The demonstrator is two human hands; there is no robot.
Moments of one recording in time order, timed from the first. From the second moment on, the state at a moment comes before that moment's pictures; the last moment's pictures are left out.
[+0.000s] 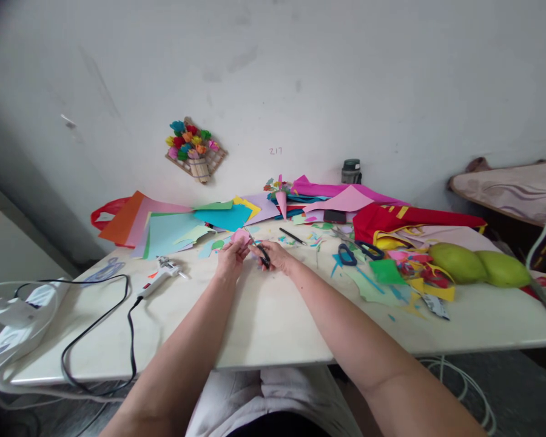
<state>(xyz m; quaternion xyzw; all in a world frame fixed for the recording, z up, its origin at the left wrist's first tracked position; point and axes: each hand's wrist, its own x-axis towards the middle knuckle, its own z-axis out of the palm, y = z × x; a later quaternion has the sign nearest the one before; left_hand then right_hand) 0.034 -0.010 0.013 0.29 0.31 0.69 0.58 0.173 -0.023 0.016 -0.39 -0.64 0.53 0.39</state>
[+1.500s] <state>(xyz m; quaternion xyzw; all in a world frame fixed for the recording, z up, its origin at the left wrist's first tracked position) 0.026 -0.002 0.009 0.29 0.30 0.70 0.58 0.164 -0.021 0.011 -0.40 -0.63 0.53 0.40</state>
